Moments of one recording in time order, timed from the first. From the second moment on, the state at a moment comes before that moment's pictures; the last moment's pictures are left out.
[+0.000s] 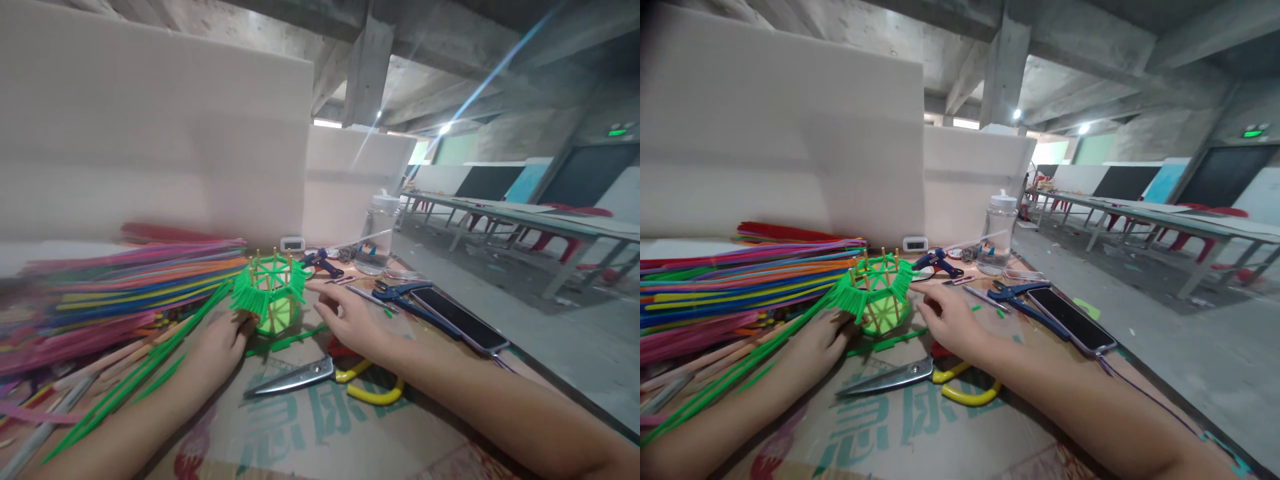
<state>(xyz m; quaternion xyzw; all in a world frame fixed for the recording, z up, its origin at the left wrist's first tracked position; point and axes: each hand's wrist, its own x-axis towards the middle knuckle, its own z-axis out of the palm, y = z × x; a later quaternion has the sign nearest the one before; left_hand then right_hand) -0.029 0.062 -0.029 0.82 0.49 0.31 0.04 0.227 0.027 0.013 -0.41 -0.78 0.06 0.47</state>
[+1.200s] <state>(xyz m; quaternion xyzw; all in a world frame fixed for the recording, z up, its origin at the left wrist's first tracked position) -0.020 0.049 -0.016 0.85 0.48 0.21 0.07 0.202 0.021 0.031 -0.30 -0.86 -0.17 0.37</state>
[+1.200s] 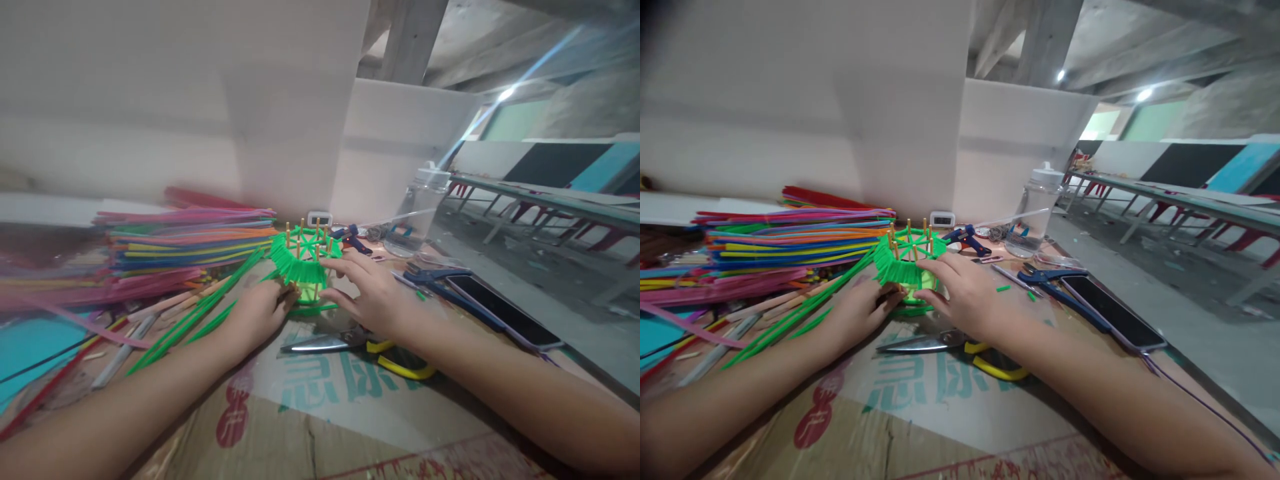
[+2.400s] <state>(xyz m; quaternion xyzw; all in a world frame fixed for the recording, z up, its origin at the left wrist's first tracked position) -0.022 0.052 -0.022 0.85 0.46 0.23 0.05 0.204 0.028 0.026 -0.32 -0.86 -0.10 0.38</state>
